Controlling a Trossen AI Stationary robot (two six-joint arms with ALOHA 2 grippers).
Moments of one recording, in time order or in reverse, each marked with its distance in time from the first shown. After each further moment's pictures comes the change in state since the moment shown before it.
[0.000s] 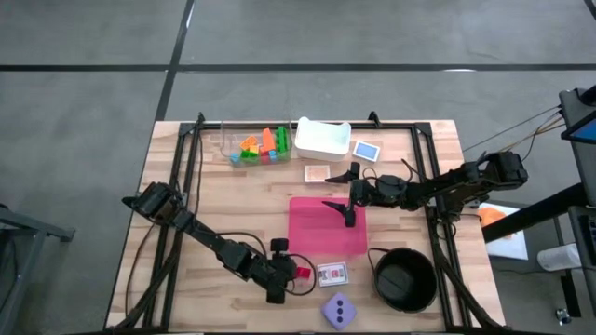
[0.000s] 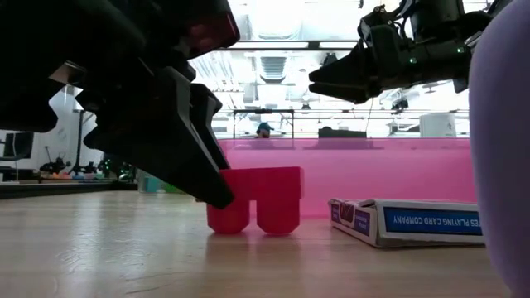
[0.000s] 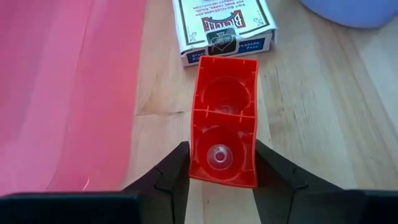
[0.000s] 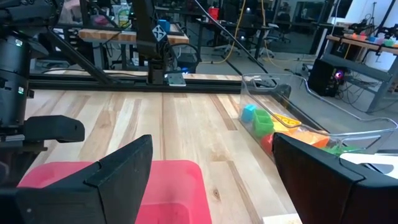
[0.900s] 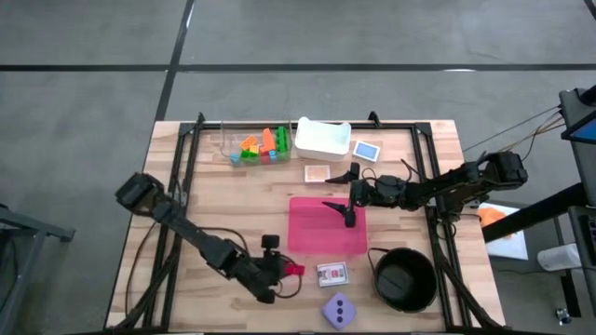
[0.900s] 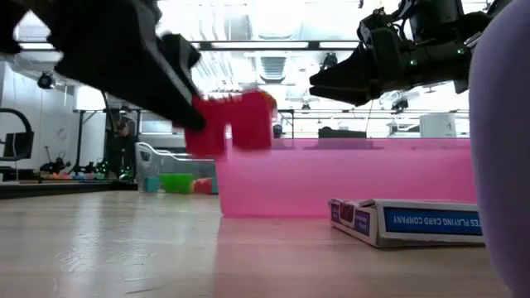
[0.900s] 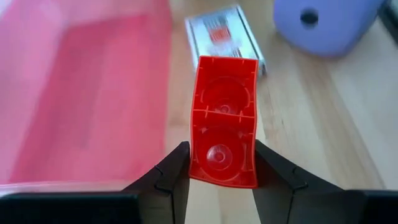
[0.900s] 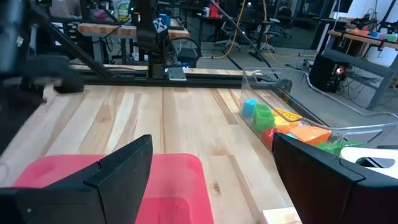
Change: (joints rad) left arm -0.054 -0.168 -0.065 -0.035 -0.112 0.048; right arm 0.000 0.001 0.000 -0.021 -0.001 0.003
